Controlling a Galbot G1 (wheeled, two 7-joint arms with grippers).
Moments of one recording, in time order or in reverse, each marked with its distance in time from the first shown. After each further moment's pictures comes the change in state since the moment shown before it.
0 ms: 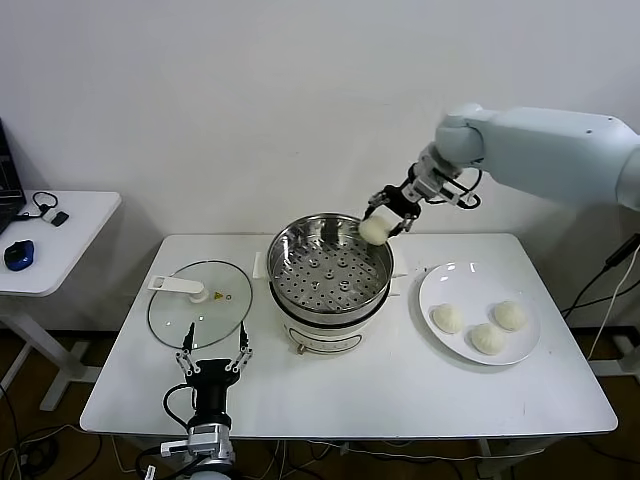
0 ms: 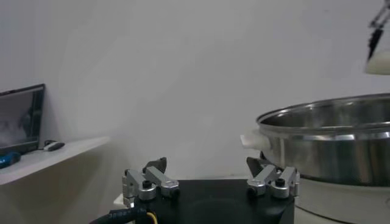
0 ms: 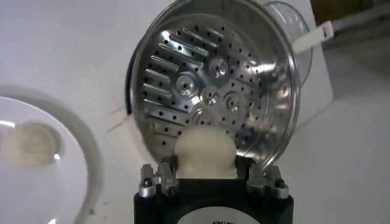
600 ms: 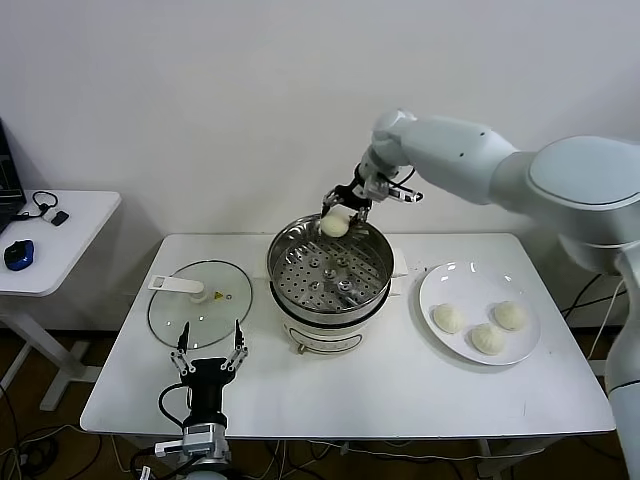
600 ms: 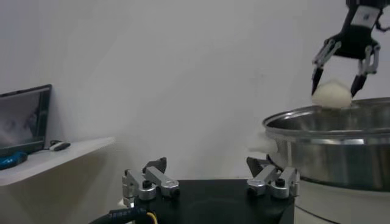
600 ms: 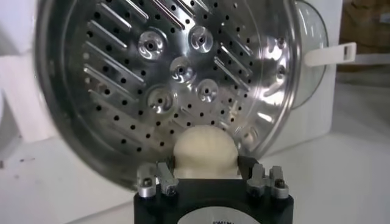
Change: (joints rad) left arm 0.000 0.000 -0.016 -0.004 -0.014 -0.003 0.001; right arm -0.214 0.240 0.058 -0.339 -0.259 0.103 0.167
